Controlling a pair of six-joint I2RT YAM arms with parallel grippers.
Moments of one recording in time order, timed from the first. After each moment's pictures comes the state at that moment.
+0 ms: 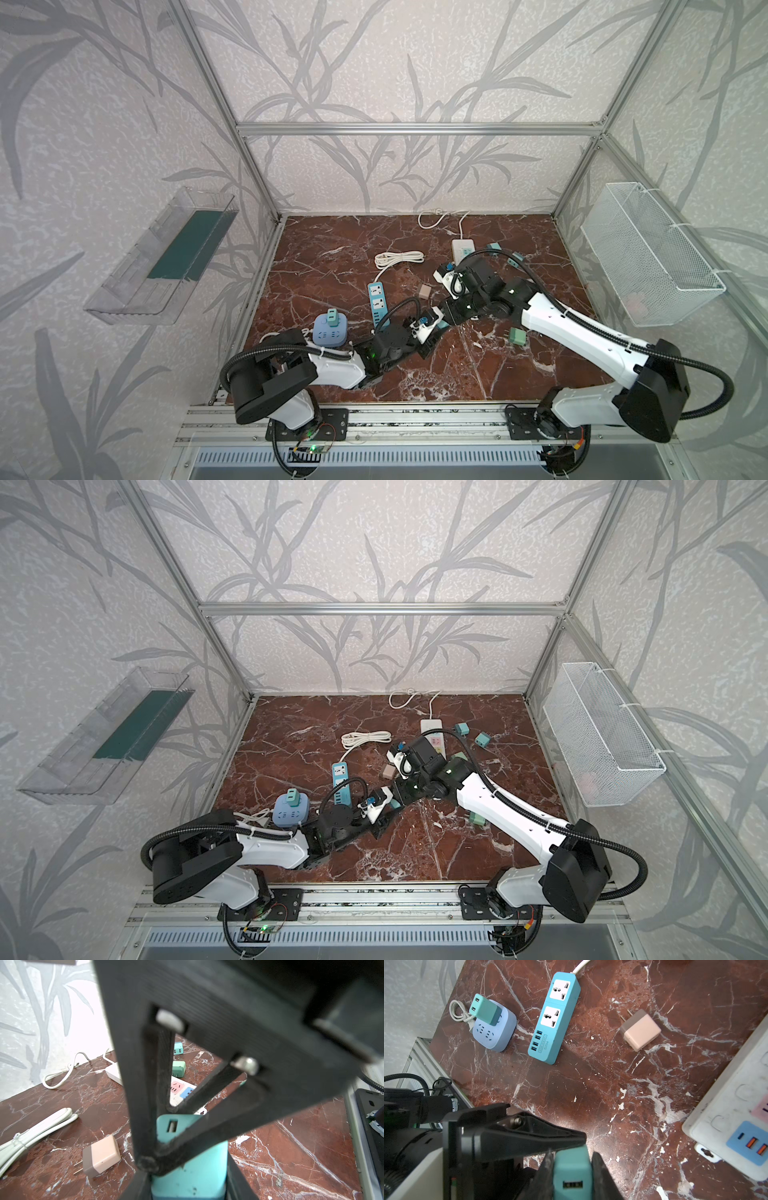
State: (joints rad) left arm -1.05 1.51 0.41 0.93 -0.12 0.05; right arm 0.73 1.36 1.10 -0.69 -0.26 0.31
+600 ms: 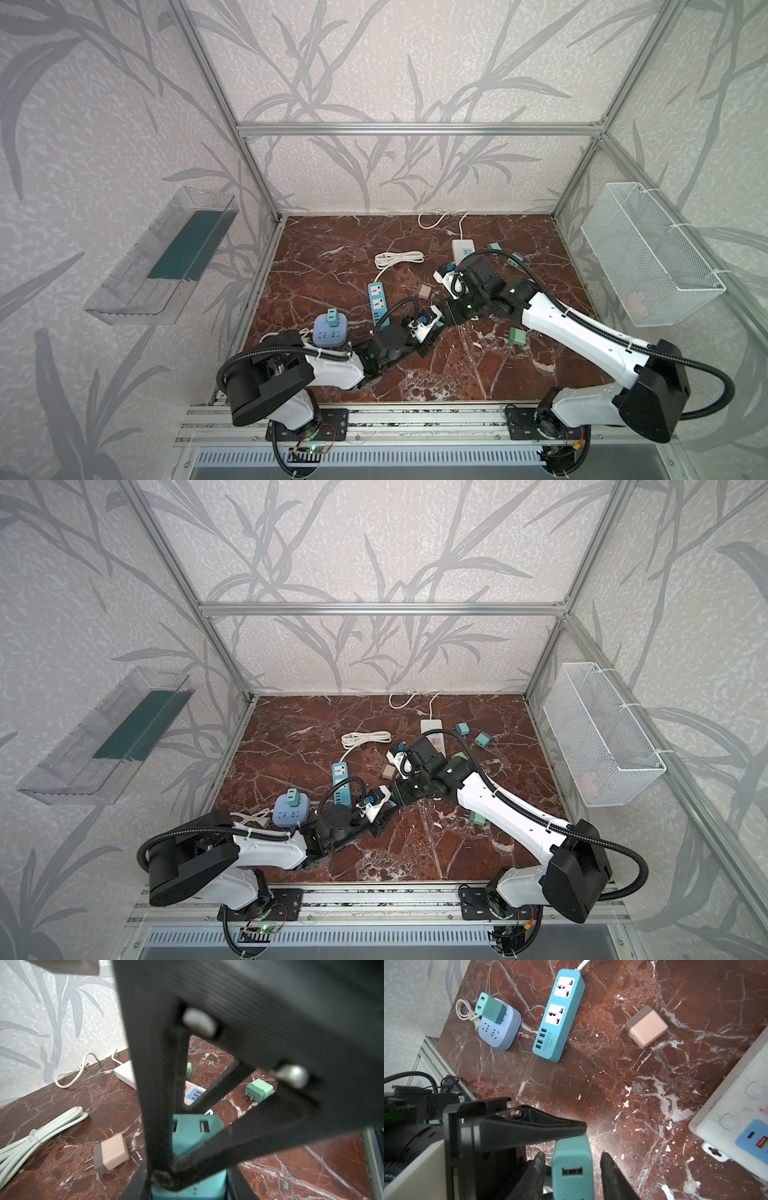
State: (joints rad) left arm -1.05 1.49 0.40 0.92 -0.15 0.05; right arm 0.73 1.36 1.10 -0.70 -0.29 0.30
